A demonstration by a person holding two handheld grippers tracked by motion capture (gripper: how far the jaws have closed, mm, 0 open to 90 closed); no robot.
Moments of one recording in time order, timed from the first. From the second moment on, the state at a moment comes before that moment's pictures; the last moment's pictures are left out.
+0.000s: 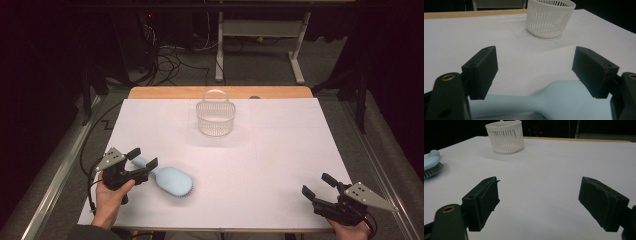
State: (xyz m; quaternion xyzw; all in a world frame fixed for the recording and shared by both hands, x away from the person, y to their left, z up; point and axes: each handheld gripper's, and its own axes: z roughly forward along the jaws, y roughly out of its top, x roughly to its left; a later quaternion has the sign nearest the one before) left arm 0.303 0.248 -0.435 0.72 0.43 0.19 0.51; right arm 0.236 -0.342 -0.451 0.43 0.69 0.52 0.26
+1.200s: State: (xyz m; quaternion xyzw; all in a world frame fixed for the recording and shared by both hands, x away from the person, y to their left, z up) left arm 0.355 0.233 -0.407 0.81 0.46 0.14 0.34; right arm 0.235 -0.342 -0.451 0.43 0.69 0.53 0.27
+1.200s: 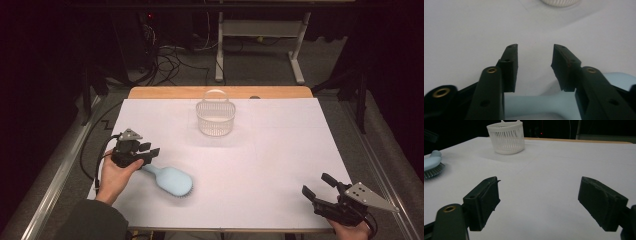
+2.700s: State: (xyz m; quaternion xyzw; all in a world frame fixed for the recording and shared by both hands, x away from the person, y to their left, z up) left arm 0.389 0.248 -0.425 0.82 0.53 0.08 0.20; right arm 0.236 -0.342 -0.451 0.42 0.69 0.53 0.26
